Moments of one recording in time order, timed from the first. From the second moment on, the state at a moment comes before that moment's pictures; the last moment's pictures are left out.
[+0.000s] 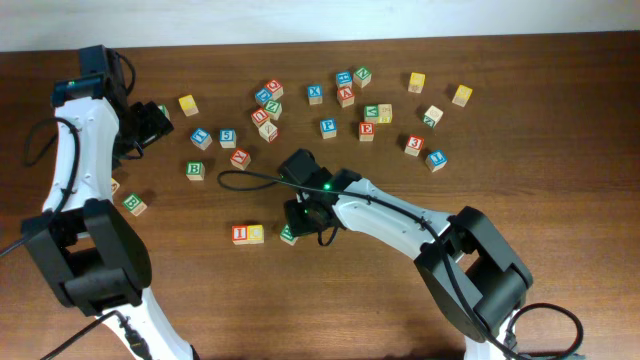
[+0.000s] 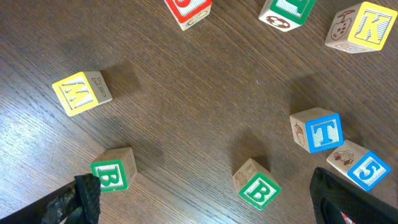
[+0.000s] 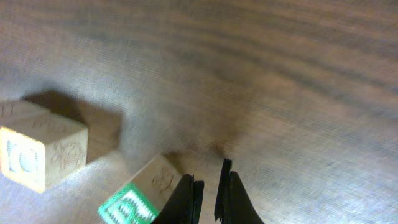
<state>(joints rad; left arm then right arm) 0.21 2.06 1.82 -1.10 -0.10 -0.43 0.74 2.00 1.33 -0.59 -0.17 0.52</state>
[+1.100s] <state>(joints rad) 0.21 2.06 1.82 -1.10 -0.10 -0.43 0.80 2.00 1.33 -0.82 -0.28 0.68</state>
